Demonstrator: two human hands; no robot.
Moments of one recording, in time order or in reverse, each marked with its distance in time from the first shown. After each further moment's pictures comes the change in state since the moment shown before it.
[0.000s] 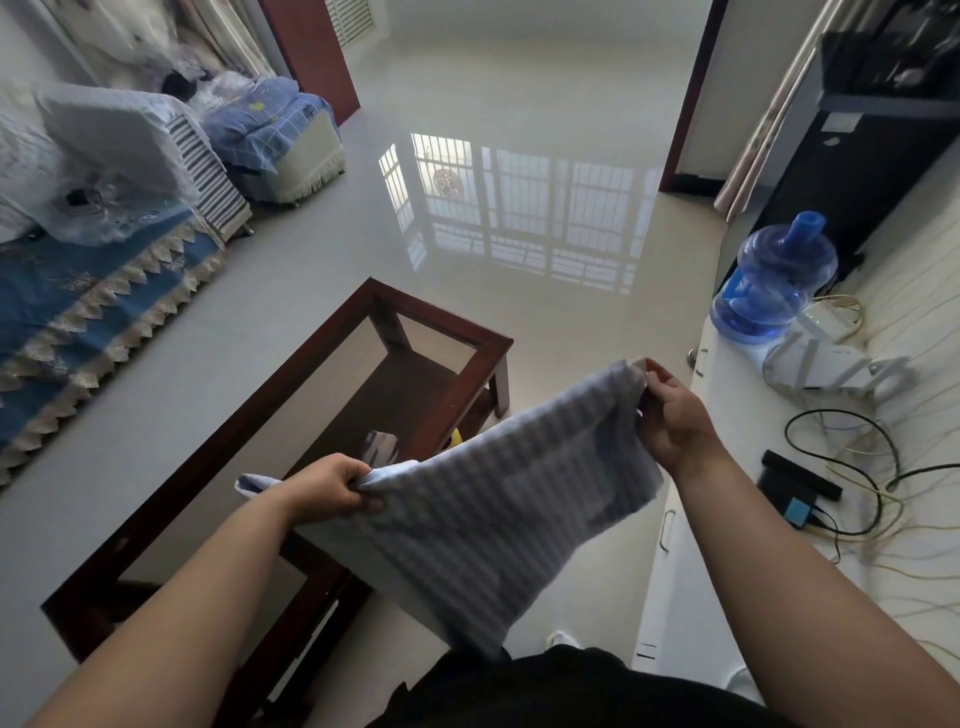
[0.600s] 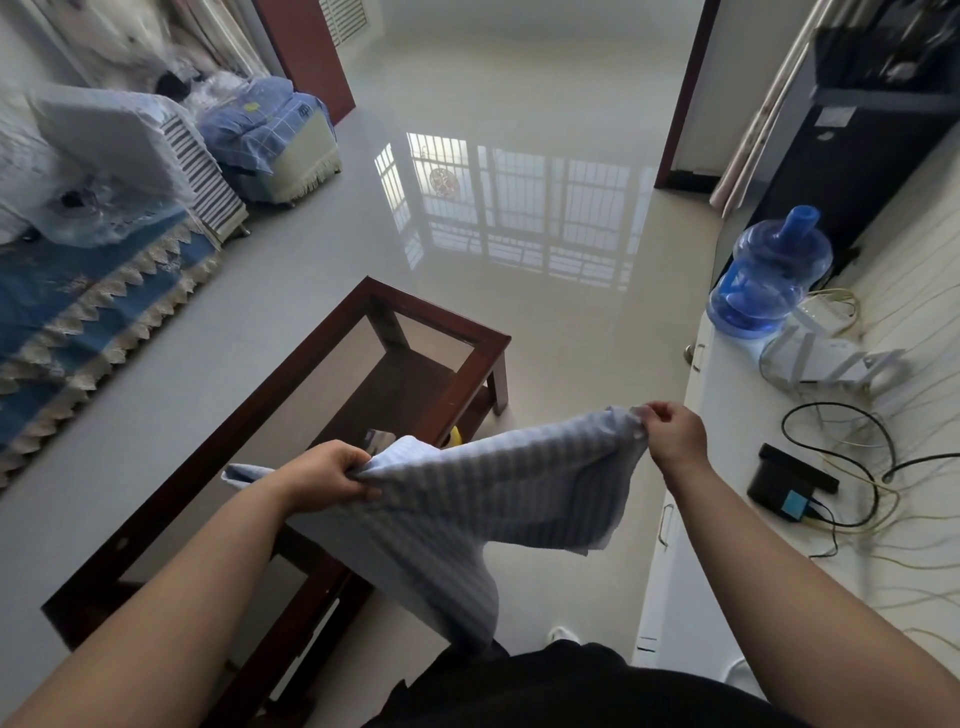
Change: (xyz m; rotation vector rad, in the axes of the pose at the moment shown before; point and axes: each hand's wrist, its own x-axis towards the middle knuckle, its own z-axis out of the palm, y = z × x) left_hand -0.003 0.008 -0.011 0.111 0.034 0.059; right_hand -0.004 0.032 -0.027 -0.868 0.469 -0.118
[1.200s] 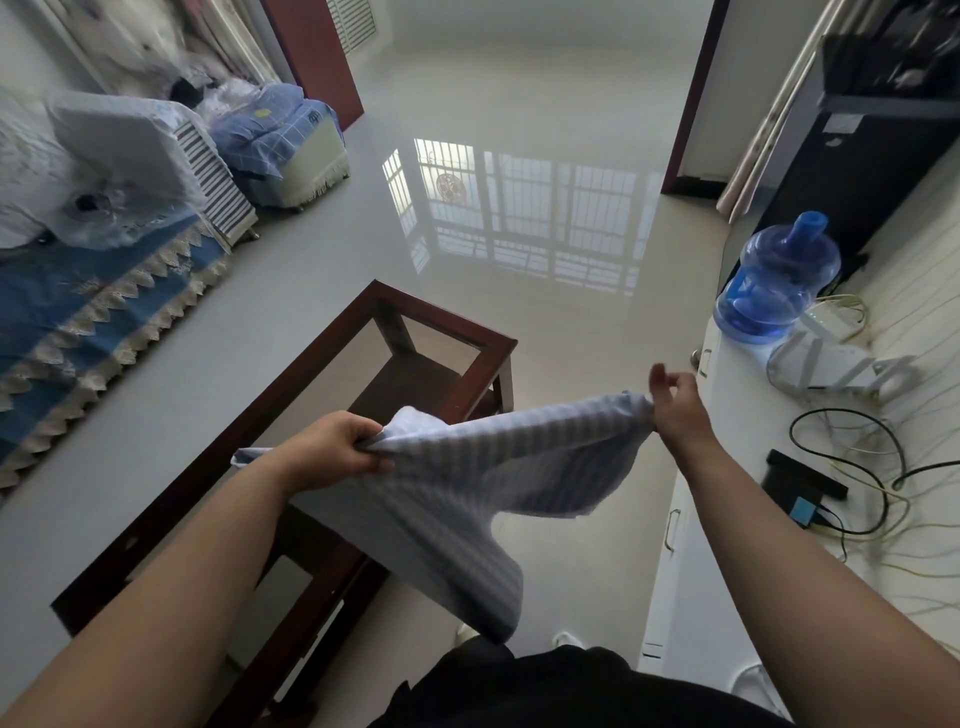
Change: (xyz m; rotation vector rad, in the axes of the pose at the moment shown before) left_hand -0.011 0.032 -0.026 -0.034 0.092 0.118; right_hand 0.007 -0.027 -0.001 -0.025 -0.071 -0.095
